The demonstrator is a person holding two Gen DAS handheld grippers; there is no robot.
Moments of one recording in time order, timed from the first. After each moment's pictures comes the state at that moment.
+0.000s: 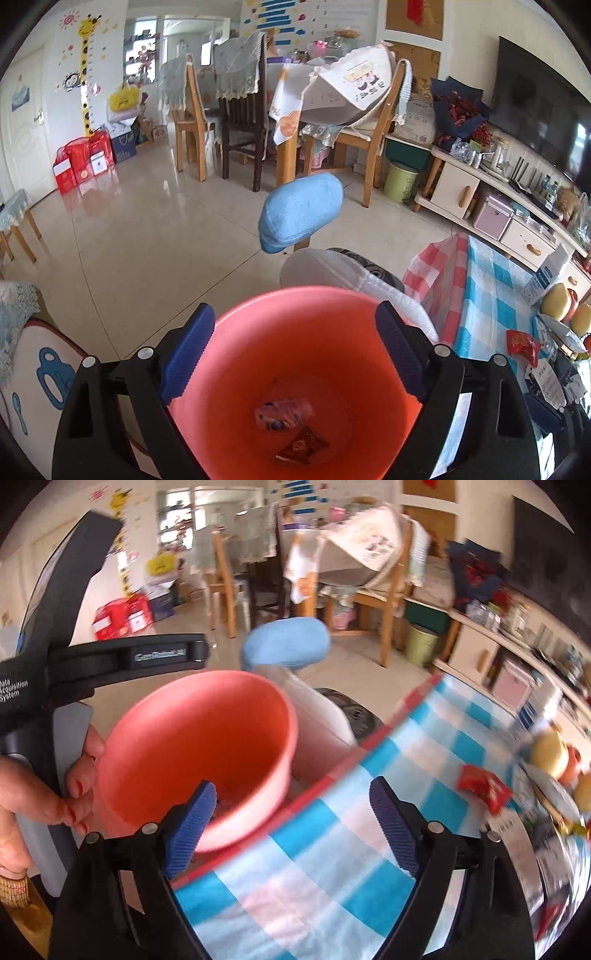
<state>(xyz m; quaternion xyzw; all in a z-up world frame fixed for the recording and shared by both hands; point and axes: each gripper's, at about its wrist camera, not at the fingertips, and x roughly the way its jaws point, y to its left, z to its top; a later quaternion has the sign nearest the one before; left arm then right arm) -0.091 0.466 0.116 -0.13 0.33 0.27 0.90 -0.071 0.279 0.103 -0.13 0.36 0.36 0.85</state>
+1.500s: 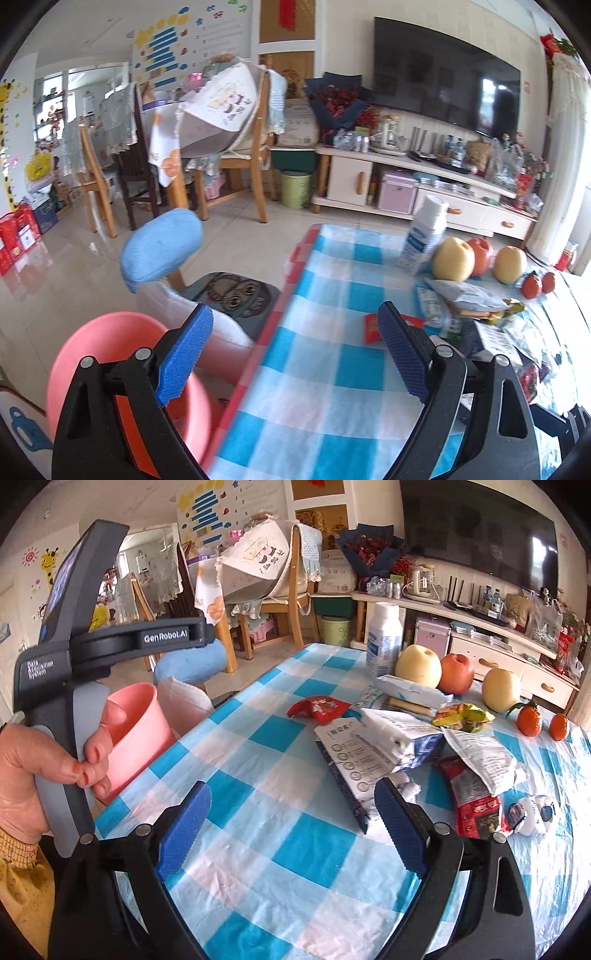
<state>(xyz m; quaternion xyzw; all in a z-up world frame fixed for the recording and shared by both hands) -0.032 0.279 0.134 -0.04 0.30 0.10 0.95 -0.081 0.081 0.099 -0.04 0.35 0.25 0.90</state>
